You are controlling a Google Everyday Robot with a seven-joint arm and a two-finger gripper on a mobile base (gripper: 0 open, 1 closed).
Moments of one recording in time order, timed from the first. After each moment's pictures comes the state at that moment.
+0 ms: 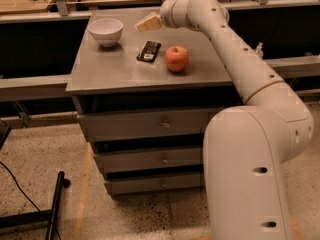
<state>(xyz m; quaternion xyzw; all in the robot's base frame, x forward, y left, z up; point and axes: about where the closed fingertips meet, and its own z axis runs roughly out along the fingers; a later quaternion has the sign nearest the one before) 0.931 0.008 0.942 -0.39 0.67 0.09 0.62</state>
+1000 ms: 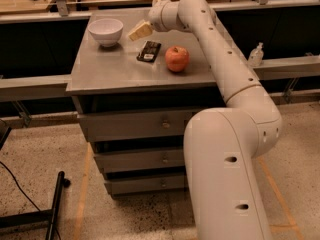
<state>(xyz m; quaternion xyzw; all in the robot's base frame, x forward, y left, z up) 0.930 0.056 0.918 -0.48 0.63 0.10 0.60</state>
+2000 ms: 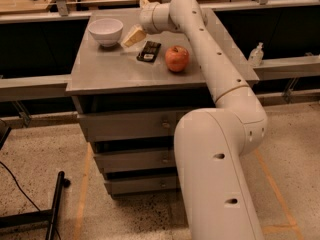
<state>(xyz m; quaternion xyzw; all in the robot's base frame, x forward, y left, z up) 0.923 0.090 0.907 -0.57 0.56 0.06 0.60</state>
